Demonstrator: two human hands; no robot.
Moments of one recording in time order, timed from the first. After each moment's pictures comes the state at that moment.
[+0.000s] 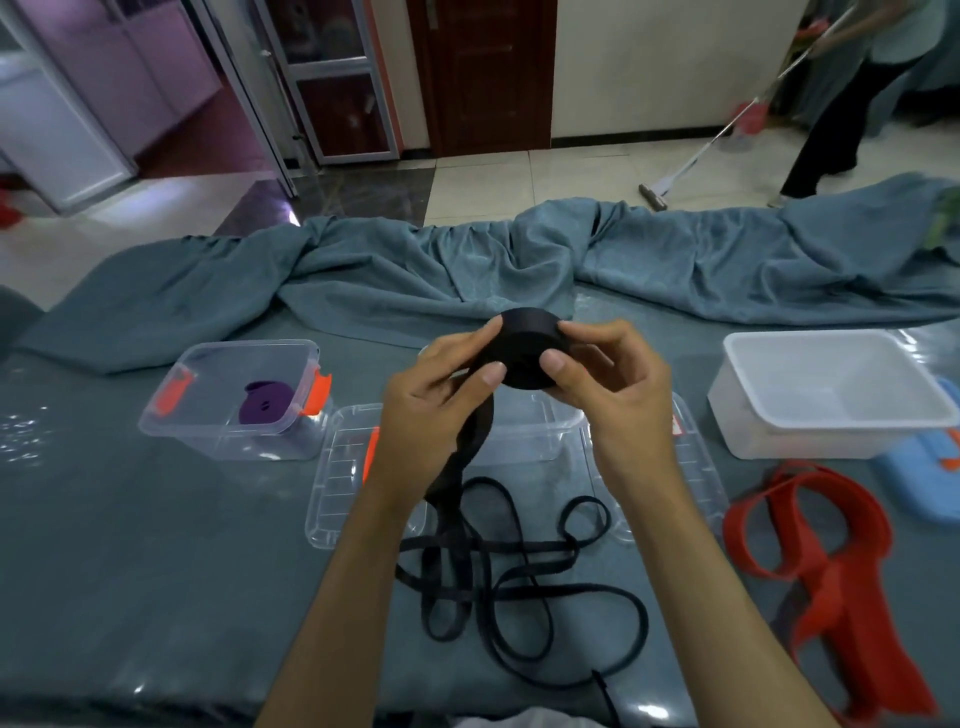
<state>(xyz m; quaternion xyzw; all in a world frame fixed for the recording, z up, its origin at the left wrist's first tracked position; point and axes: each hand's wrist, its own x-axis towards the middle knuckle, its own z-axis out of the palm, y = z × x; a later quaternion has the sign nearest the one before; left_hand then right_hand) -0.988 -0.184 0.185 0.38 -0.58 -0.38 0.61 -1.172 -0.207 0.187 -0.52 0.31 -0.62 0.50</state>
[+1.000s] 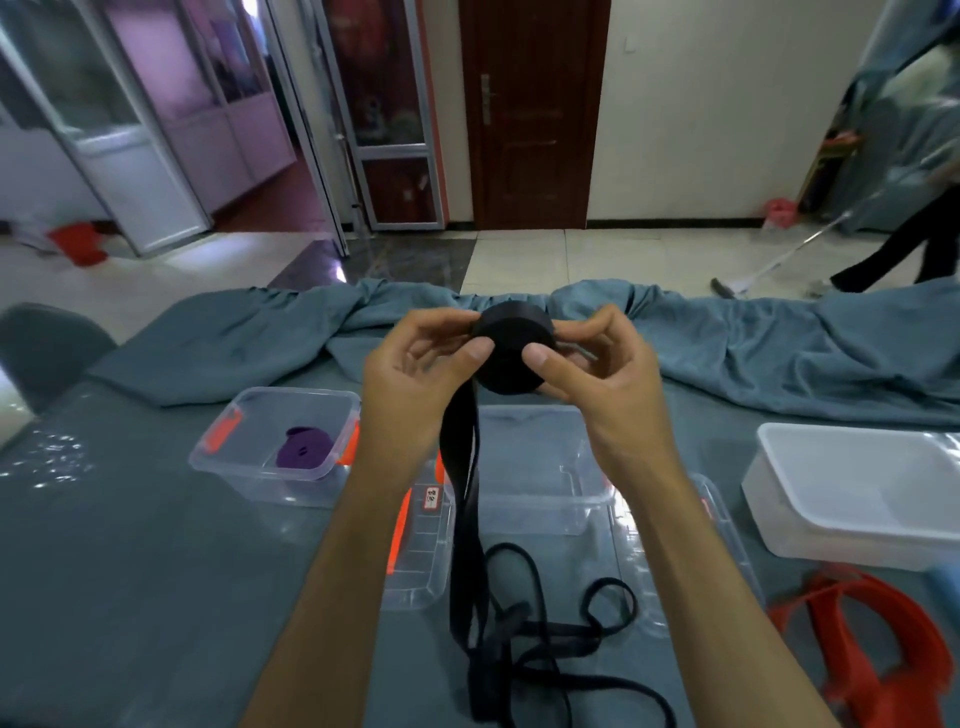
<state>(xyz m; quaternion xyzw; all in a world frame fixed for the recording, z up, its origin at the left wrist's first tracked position) -0.955 -0.197 0.265 0.38 -0.53 -0.30 0.70 -1.131 -0.236 0.261 -0.56 0.25 -0.59 0.52</state>
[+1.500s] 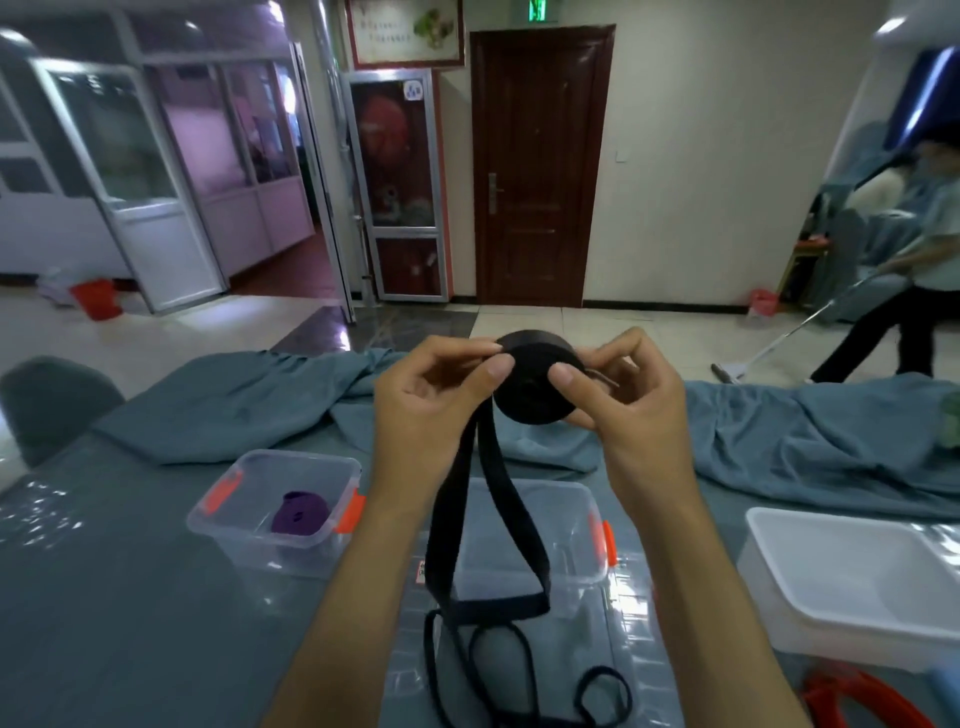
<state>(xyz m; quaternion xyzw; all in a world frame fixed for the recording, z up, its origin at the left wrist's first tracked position) -0.968 -0.197 0.321 0.34 -0.54 -0.24 0.73 -1.145 -0.235 0.322 -0.59 0.21 -0.62 0.48</state>
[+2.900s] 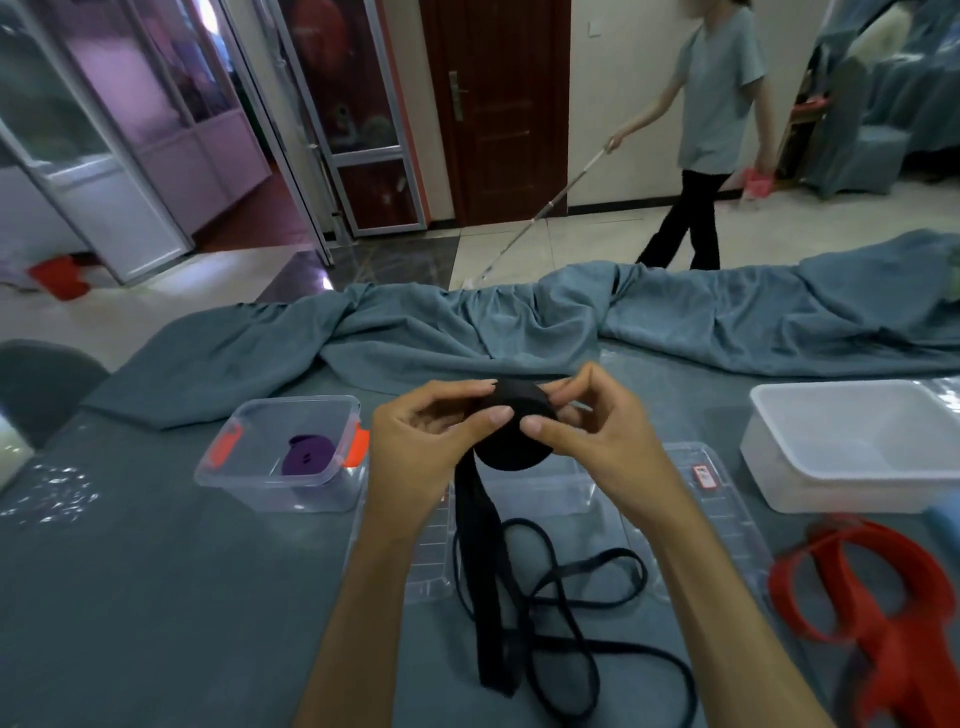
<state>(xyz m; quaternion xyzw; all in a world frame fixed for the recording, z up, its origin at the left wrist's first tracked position) -0.960 -0.163 0.226 0.45 -0.50 -0.36 0.65 -1.149 -0.205 0.211 -0.58 0.31 -0.52 0.55</state>
